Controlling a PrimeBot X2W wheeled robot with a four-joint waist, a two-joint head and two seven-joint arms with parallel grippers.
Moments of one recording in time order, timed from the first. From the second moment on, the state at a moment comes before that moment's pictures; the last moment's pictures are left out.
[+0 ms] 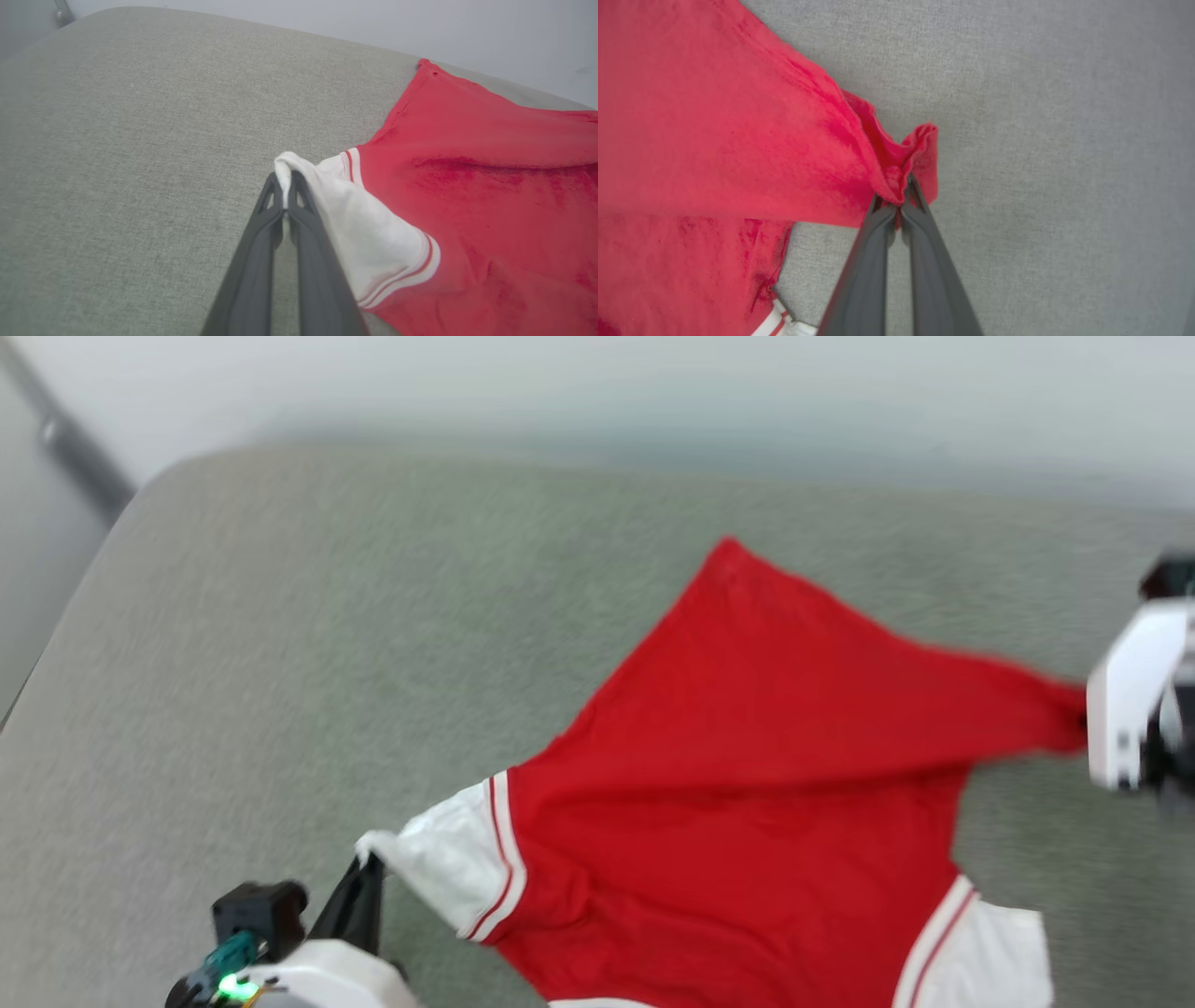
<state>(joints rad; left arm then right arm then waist) -0.01 0.38 -0.40 0.04 -0.62 0.22 -0.10 -0.69 -0.39 0.06 0.66 0.30 0.13 0.85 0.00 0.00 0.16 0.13</state>
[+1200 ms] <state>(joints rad) 0.07 0.44 -0.39 -0.09 -0.64 0.32 -0.01 0.01 -0.17 -0.18 0.09 0.38 0.13 0.28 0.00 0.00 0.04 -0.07</state>
